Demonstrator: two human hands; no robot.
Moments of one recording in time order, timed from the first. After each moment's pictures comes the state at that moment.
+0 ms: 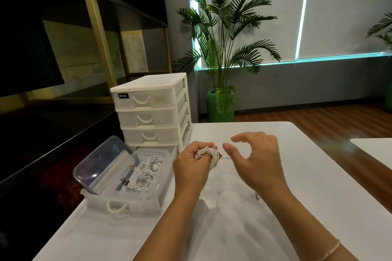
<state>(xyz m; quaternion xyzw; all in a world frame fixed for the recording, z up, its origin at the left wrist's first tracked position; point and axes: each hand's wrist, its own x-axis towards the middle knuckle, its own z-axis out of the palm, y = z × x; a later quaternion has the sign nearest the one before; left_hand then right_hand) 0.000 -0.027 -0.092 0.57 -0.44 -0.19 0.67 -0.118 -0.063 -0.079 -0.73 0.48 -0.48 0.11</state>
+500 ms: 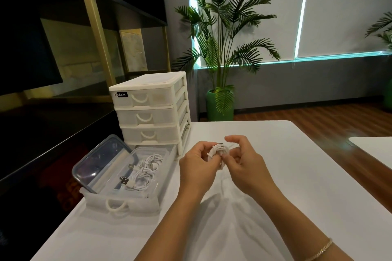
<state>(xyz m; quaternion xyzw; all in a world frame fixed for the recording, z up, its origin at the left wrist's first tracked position) -0.007 -0.031 -0.094 0.61 -0.47 -0.19 0.61 -0.110 -0.057 -0.082 -0.74 0.44 -0.40 0.32</state>
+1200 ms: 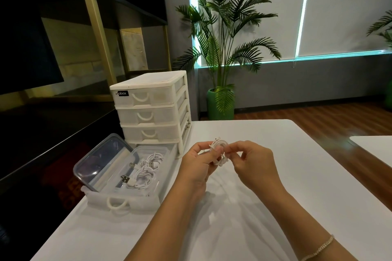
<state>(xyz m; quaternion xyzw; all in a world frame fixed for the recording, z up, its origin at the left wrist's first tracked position) 0.001 -0.036 -0.091 0.48 -0.32 -0.48 0.66 -0.116 -0.065 -0.087 -0.76 0.45 -0.44 0.17</state>
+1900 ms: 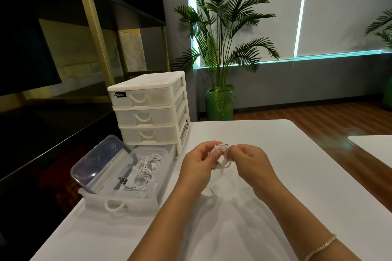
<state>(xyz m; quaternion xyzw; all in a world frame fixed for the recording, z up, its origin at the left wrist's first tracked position) 0.000 -0.038 -0.097 0.53 -0.46 -0.36 0.61 -0.114 -0.066 -0.079 -0.66 0.47 -0.41 0.41</state>
